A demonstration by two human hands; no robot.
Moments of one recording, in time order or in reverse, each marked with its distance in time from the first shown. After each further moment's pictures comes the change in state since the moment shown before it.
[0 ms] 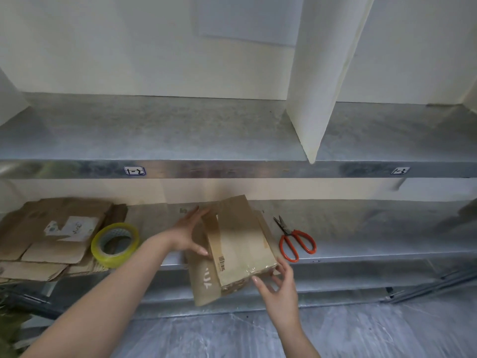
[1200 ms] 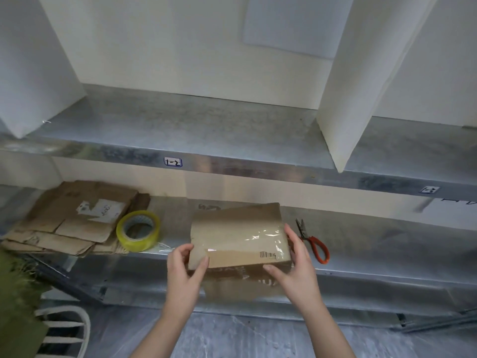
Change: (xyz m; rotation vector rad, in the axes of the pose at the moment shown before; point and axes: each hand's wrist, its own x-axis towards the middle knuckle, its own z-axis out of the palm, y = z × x) left_hand -0.114 0.027 0.100 -0.801 0.884 -0.122; right_hand 0.026 -0.062 -0.020 -0.176 -0.241 -0.388
